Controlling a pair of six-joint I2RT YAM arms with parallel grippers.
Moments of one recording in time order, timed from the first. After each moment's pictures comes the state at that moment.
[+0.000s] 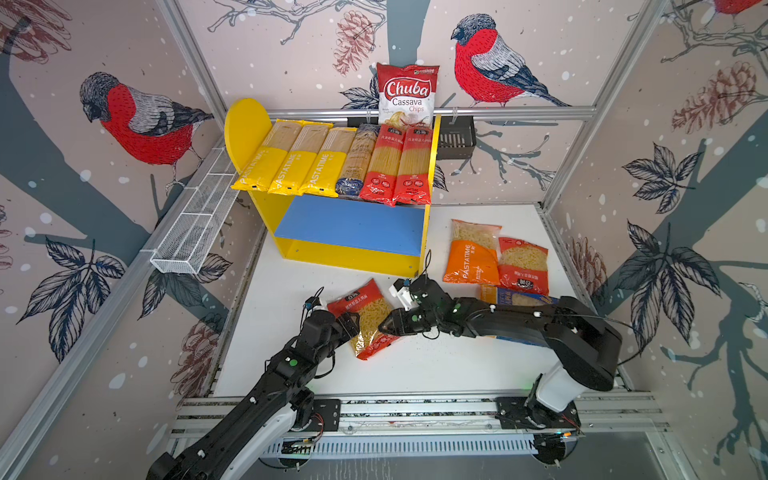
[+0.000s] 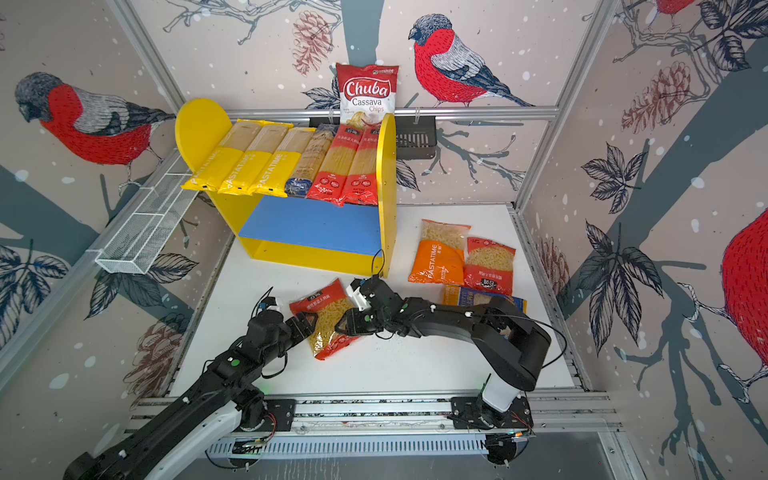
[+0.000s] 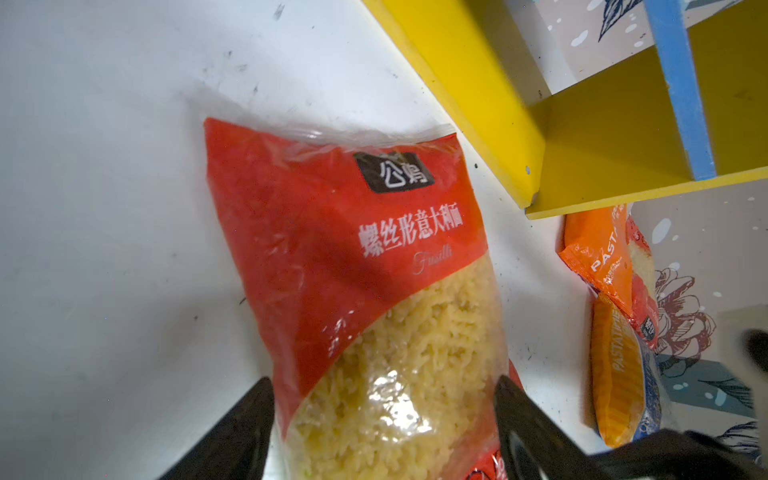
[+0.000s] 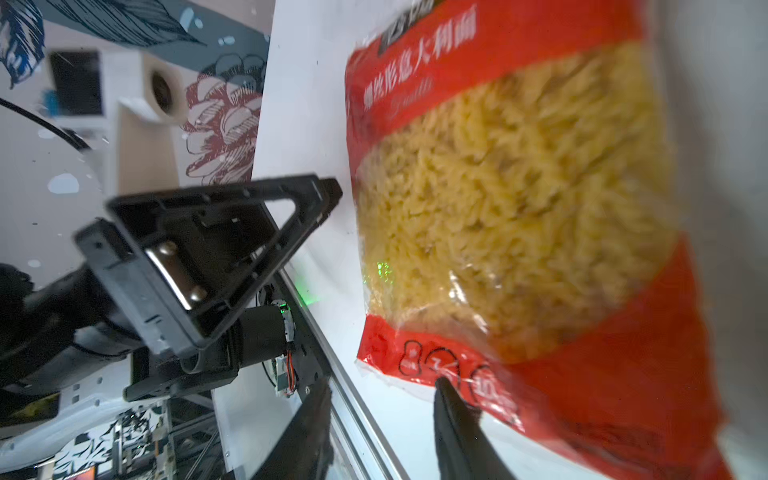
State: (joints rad) left arm -0.49 0.60 0.21 -0.28 -0.03 -0.99; right arm 0.97 1.61 0.88 0.01 -0.44 0.76
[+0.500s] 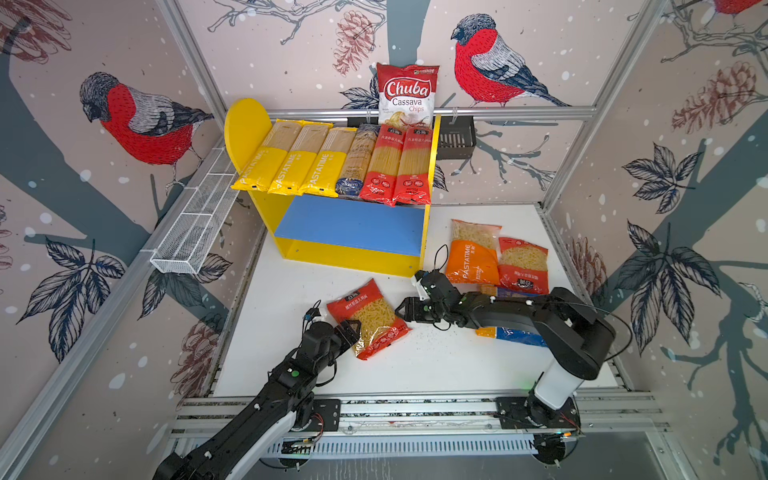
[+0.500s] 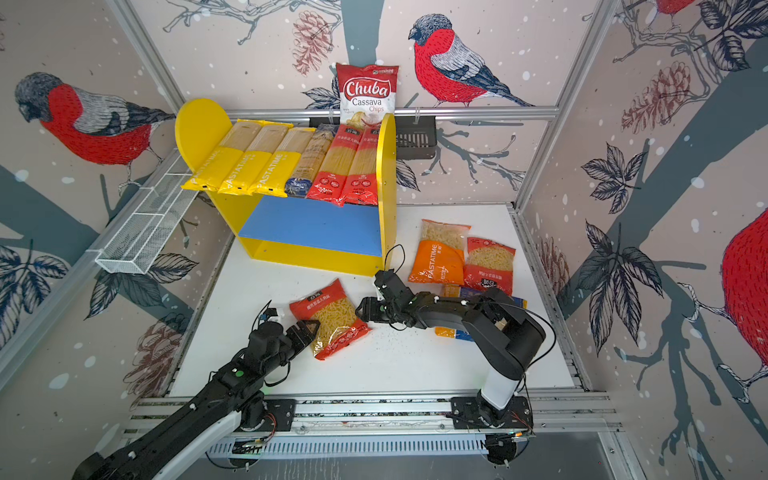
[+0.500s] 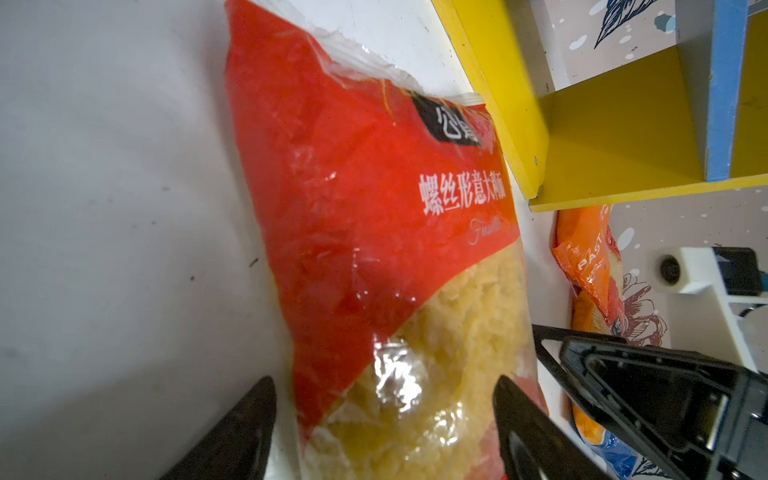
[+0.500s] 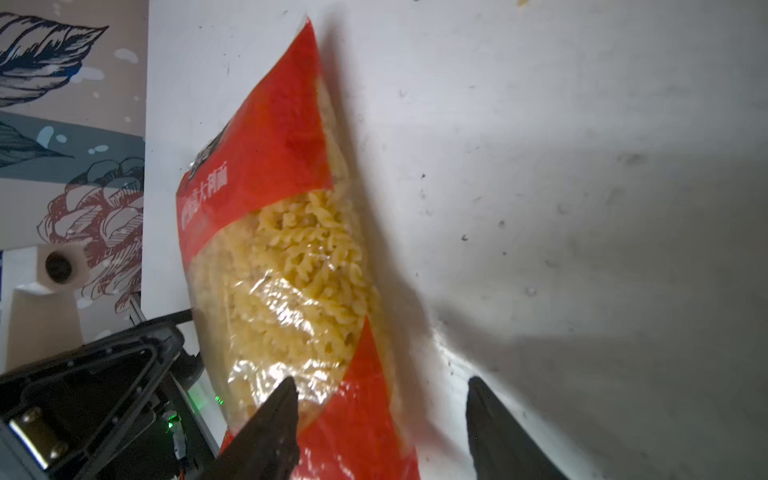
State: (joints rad) left arm -0.49 0.61 0.06 -0.08 0.02 -1.07; right arm 0.88 1.74 0.85 0.08 -0.28 0.77
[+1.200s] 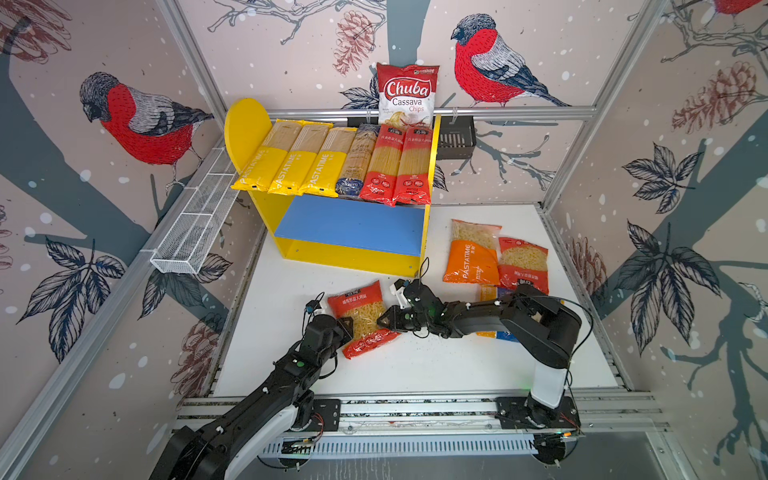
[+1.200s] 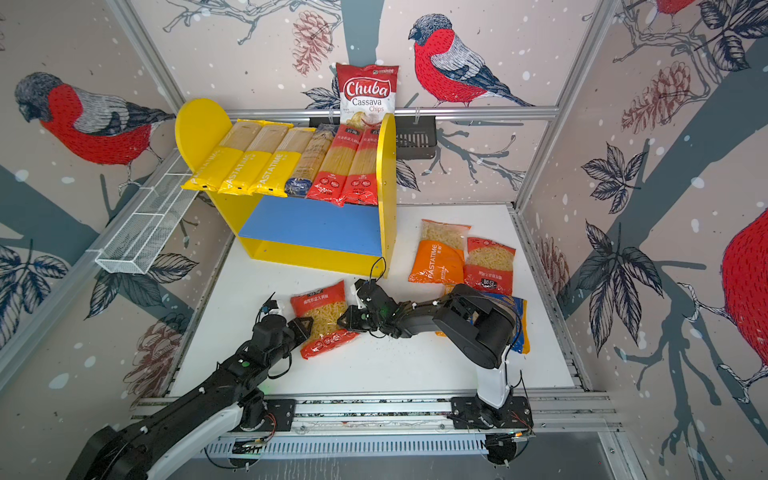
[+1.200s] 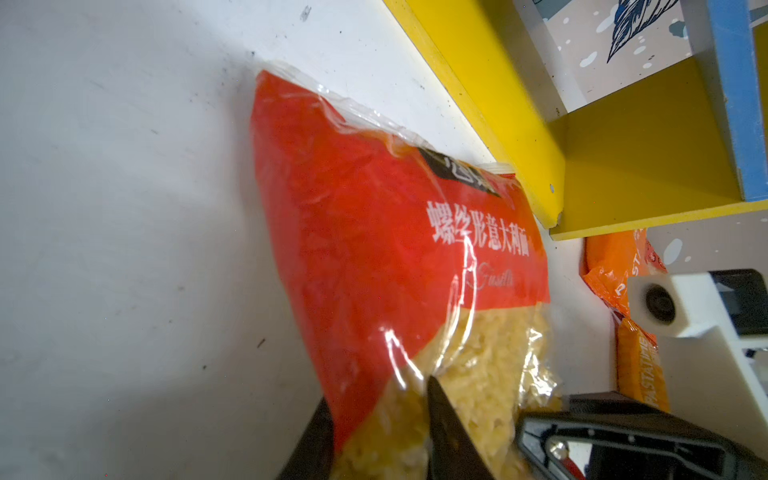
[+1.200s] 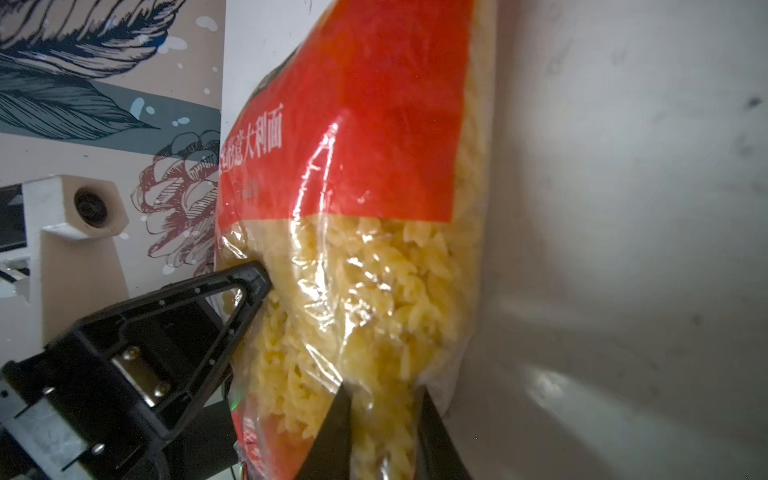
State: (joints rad) left arm -0.47 0.76 0.11 0.02 -0.05 -0.96; right arm 1.00 1.88 0.87 0.36 -0.37 0.92
